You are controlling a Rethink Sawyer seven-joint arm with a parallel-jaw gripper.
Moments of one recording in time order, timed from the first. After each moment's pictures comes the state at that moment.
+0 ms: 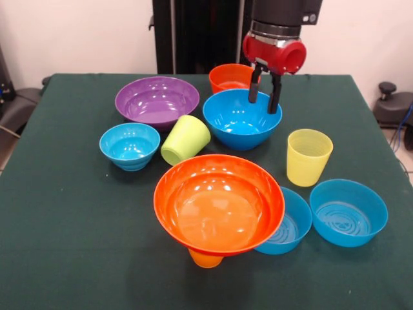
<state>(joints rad) -0.03 -0.70 -0.09 2.05 0.42 -0.04 2.35</state>
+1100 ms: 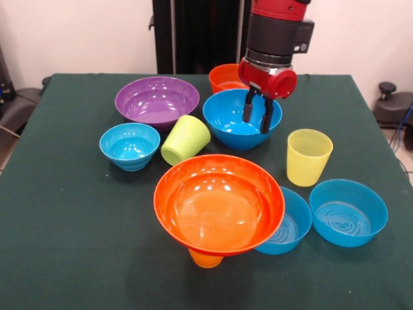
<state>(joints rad) -0.06 -0.61 -0.05 2.05 0.42 -0.13 2.35</state>
